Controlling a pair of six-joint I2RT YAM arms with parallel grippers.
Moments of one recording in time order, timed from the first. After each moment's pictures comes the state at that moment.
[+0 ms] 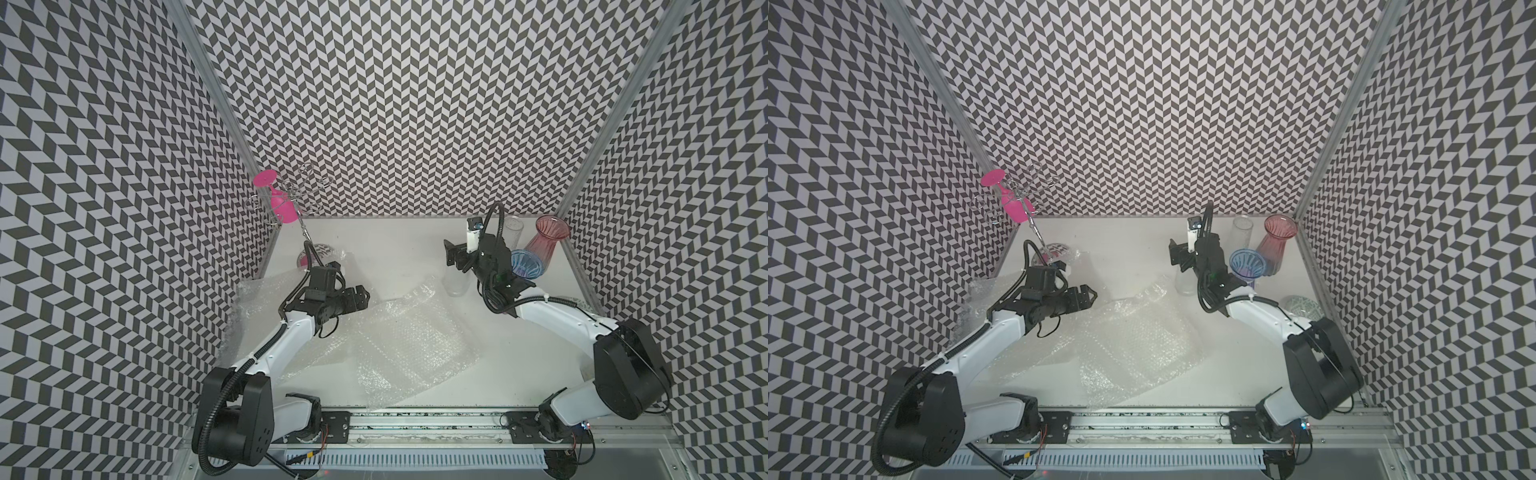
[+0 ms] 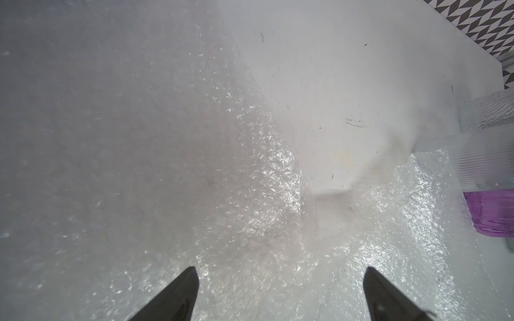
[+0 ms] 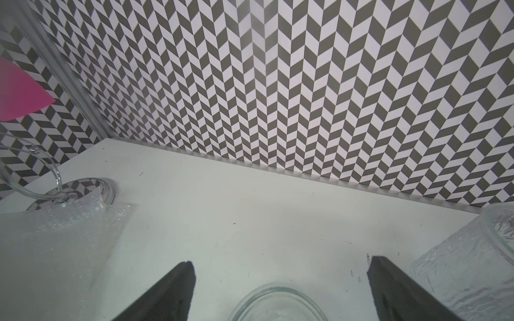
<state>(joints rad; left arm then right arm) -0.18 1.25 0.72 -0.33 0.24 -0.39 0.51 1.50 0.97 0.30 0.24 0.03</state>
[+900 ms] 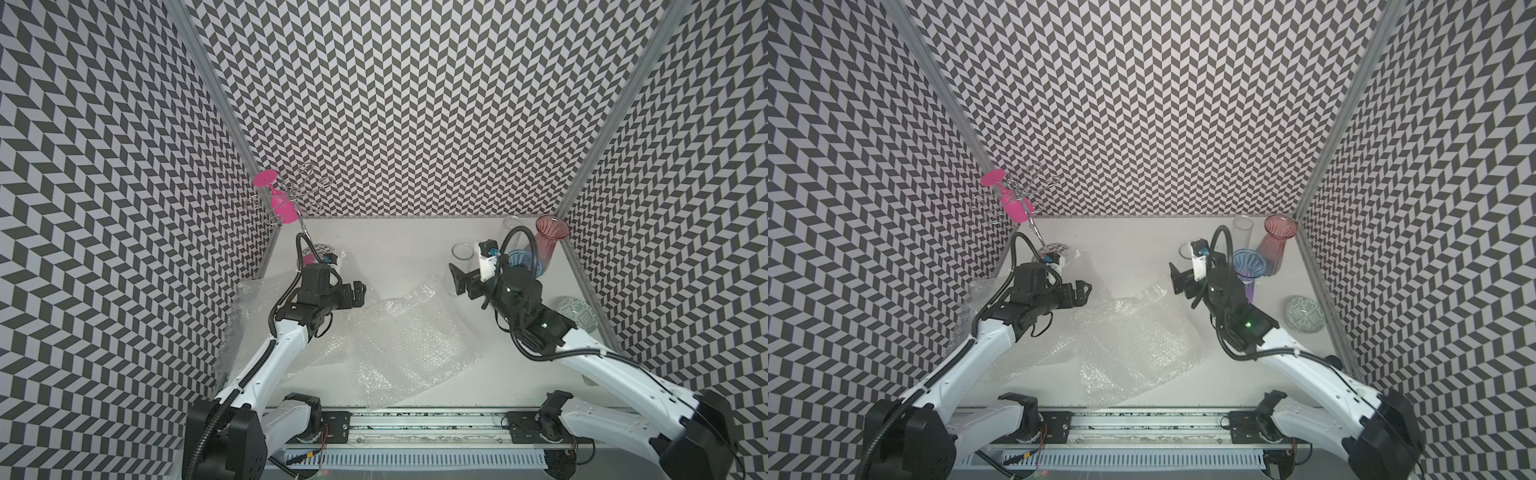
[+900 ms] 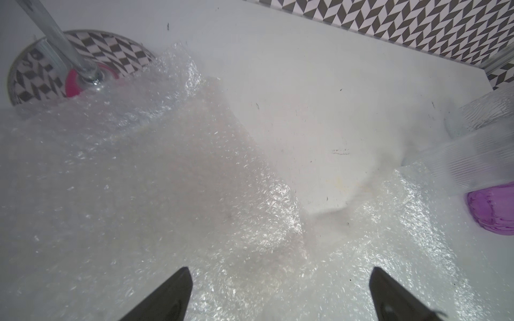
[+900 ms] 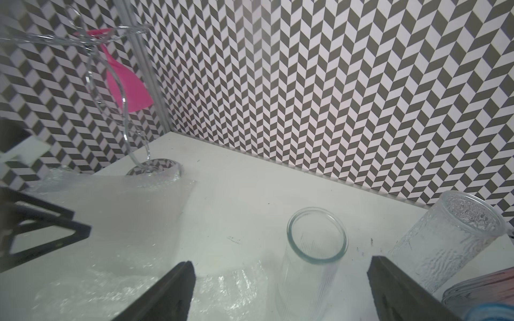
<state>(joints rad) -0.19 1.10 0.74 -0.34 0.16 -0.25 0.69 0.99 0.75 0.06 0.29 0.01</state>
